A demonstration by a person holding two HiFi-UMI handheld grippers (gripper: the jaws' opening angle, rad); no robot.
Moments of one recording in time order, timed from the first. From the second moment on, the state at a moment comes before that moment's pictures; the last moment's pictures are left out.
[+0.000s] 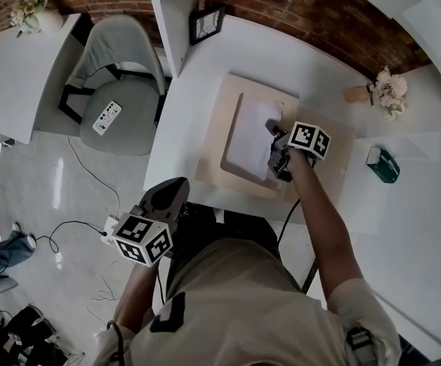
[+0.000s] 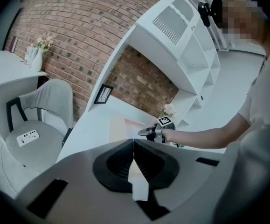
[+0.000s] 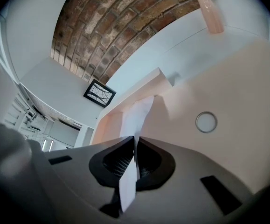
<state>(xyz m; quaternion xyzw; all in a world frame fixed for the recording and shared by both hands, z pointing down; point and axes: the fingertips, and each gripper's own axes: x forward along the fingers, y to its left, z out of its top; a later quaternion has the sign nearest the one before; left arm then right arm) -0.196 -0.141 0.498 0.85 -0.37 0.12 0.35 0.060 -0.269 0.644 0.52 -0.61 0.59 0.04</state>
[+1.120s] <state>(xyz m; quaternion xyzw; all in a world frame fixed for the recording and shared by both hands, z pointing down) -0.179 -0.147 0.493 0.84 -0.40 0.12 0.36 0.050 -0.274 0.643 0.49 -0.61 0.62 -0.03</state>
